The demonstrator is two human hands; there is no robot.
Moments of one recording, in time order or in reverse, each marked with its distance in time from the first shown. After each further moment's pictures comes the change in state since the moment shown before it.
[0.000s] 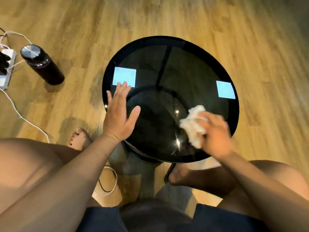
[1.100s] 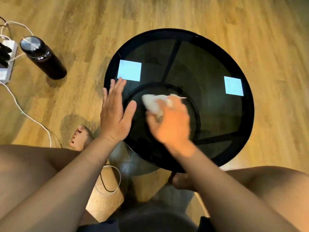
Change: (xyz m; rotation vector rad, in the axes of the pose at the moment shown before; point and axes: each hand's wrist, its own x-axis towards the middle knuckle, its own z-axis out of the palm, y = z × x) left_hand 0.007 -0.020 -0.002 -0.016 0.056 -0.065; right_hand 0.077 -0.146 0.034 0.162 0.234 0.042
